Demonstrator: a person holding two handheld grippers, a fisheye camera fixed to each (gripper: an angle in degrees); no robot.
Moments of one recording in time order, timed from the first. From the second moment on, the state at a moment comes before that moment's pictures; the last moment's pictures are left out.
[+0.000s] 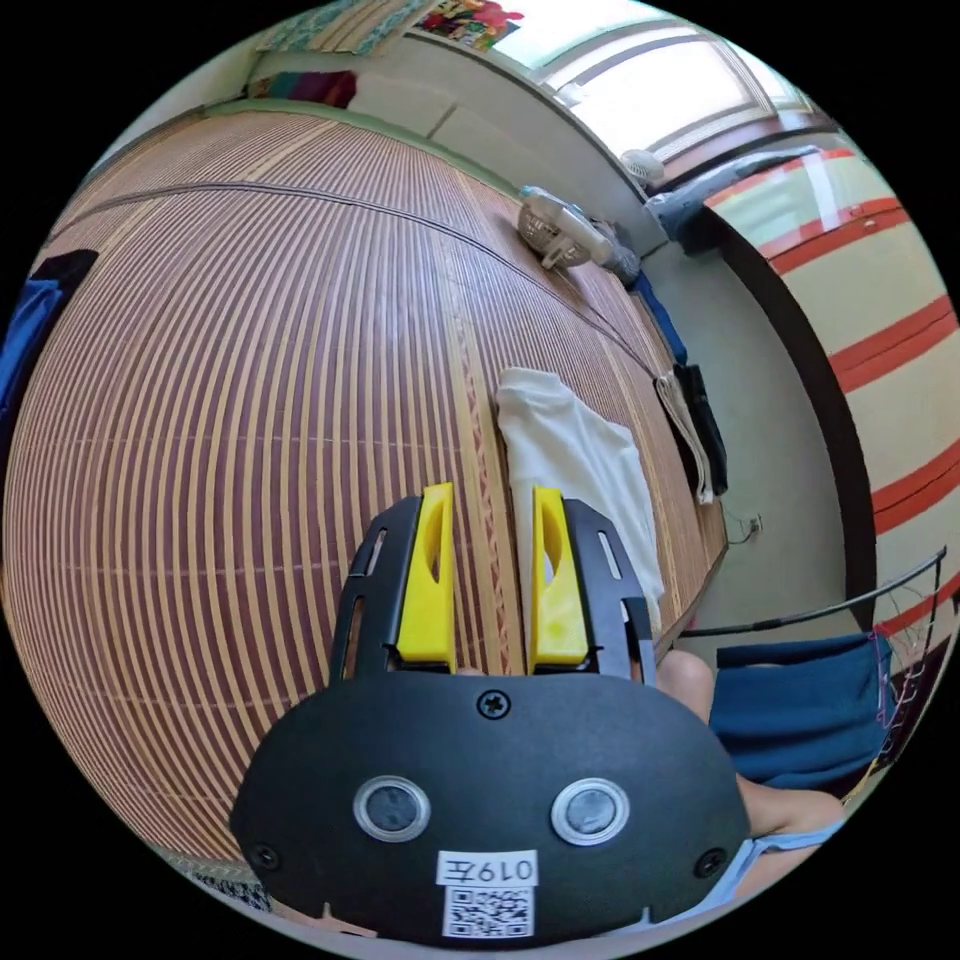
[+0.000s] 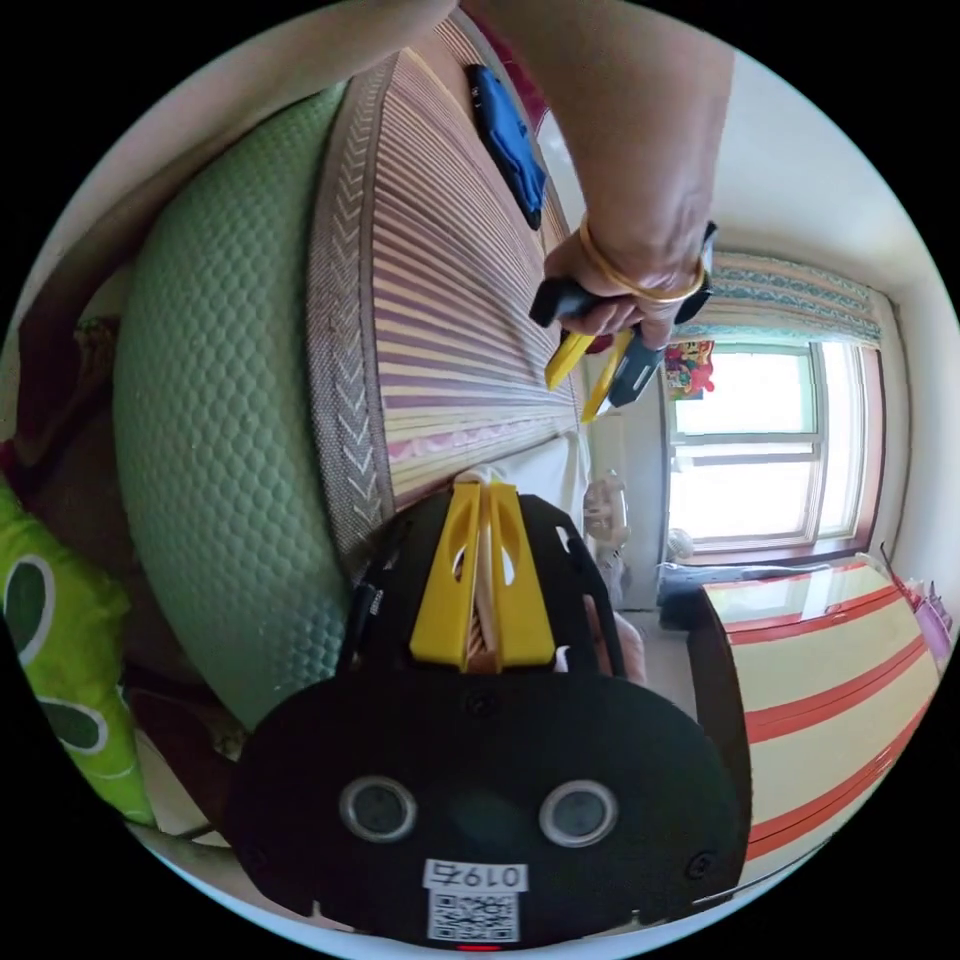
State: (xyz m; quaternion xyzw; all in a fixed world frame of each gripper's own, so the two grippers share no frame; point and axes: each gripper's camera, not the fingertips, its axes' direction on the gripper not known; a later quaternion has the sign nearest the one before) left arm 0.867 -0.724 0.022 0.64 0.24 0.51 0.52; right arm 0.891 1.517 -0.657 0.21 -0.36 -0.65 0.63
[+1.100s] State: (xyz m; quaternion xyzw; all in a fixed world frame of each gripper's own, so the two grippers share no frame) left arm 1.006 -0.700 -0.244 0.54 0.17 0.58 0.58; right arm 0.927 1.557 -0.573 0.22 -0.41 -0.66 0.59
